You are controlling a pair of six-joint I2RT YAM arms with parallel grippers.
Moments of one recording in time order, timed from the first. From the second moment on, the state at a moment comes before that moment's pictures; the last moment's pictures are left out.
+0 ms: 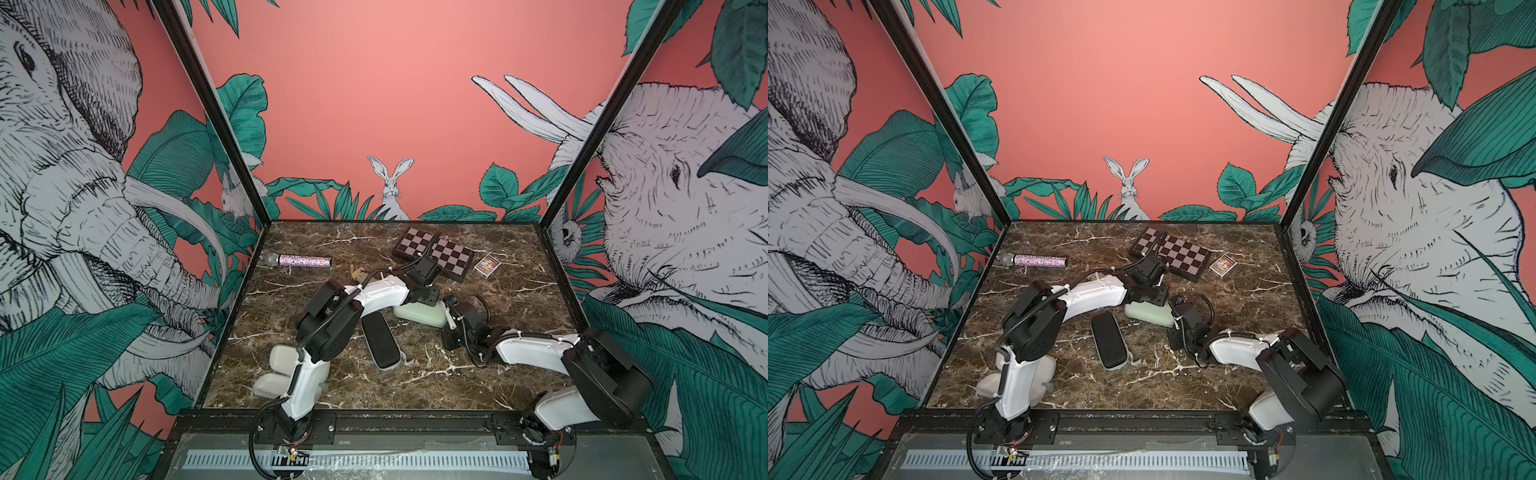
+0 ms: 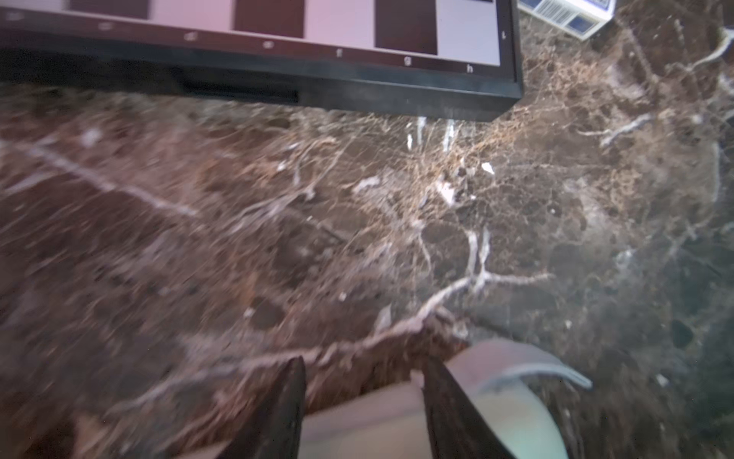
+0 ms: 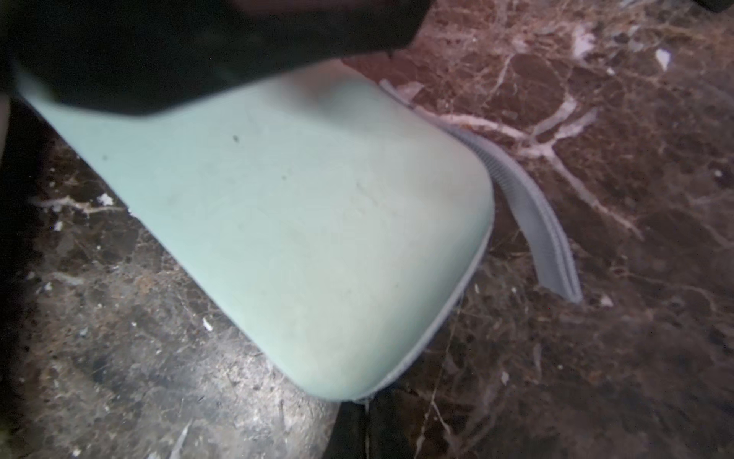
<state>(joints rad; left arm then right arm) -0.85 2.11 1.55 -0.38 -0.06 -0.32 0.71 1.46 0.52 0.05 0.06 0.32</state>
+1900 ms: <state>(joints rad) -0.76 2.00 1.29 -0.19 0.07 -0.57 0.59 1.56 0.67 -0.06 0.14 0.25</state>
